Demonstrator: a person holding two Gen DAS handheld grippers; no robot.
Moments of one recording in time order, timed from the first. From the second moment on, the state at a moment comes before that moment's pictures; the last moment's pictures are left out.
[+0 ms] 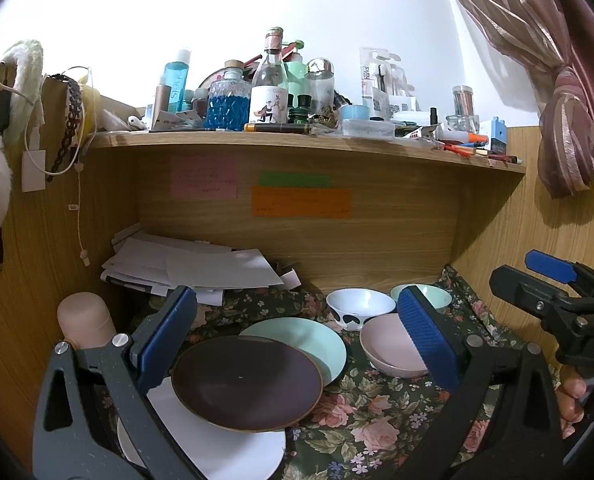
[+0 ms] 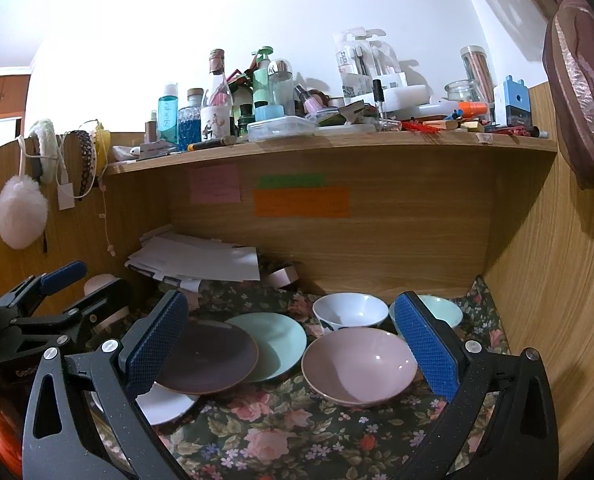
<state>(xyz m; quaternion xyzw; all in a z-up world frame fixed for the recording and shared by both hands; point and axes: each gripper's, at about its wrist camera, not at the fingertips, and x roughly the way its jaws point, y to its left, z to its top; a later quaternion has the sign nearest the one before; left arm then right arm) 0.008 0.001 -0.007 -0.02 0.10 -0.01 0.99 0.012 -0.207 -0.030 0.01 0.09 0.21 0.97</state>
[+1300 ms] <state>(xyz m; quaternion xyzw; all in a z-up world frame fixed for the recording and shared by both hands) 0.009 0.001 -0.005 -0.02 0.10 -0.01 0.99 0.009 -0.206 -0.027 0.02 0.09 0.22 0.97</state>
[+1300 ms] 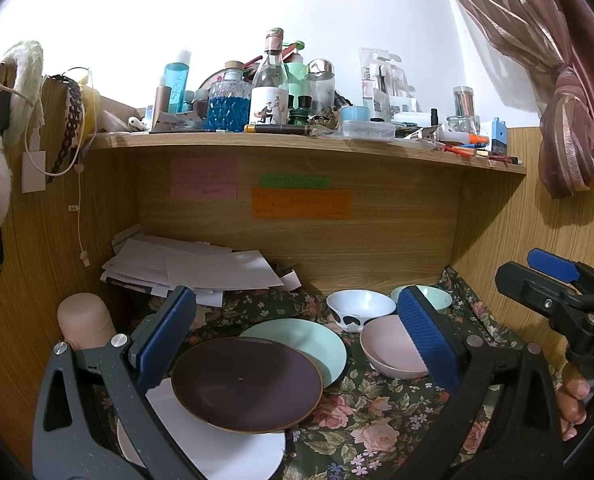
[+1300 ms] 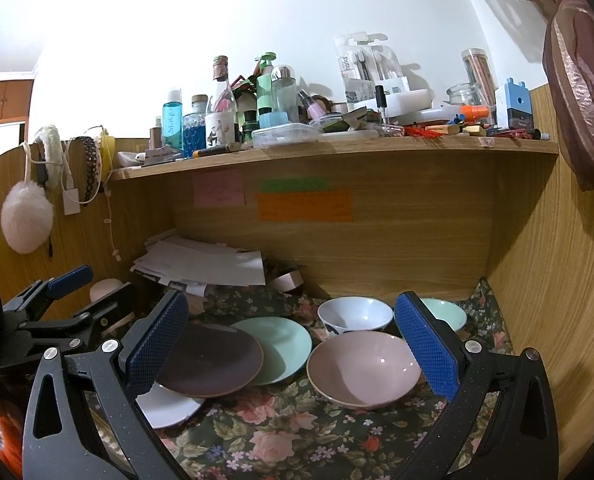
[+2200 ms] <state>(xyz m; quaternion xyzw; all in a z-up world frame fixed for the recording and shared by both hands) 0.042 0.039 -0.037 -0.02 0.18 0.01 0.98 0.044 -0.187 -0.052 0.00 0.13 0.23 0.97</state>
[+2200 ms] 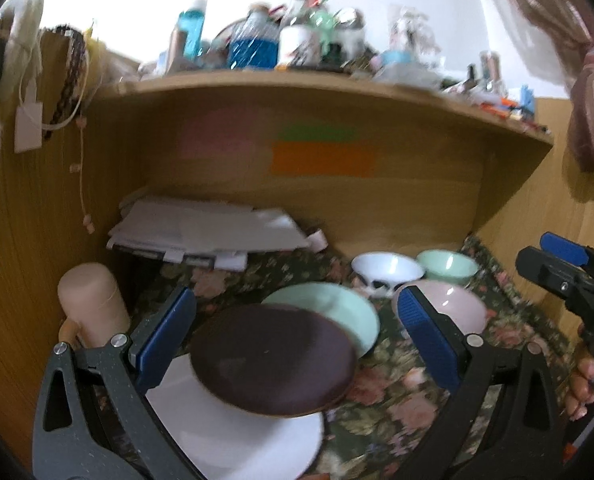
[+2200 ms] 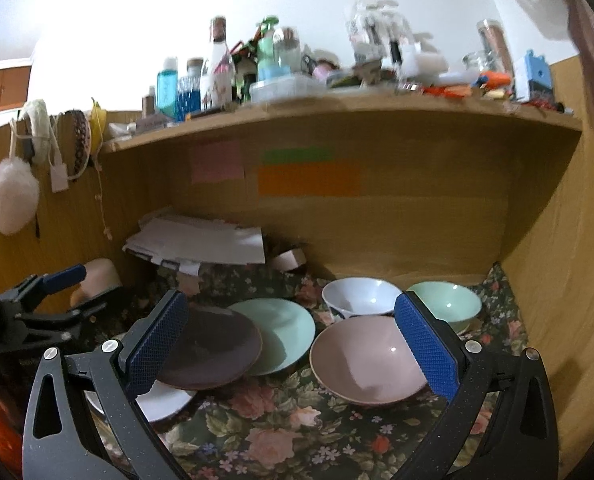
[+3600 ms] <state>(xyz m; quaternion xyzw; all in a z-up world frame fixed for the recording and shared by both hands) 0.134 0.145 -0.148 -0.08 0.41 0.05 0.91 0.222 -0.055 -0.165 -0.09 0.44 0.33 0.83</state>
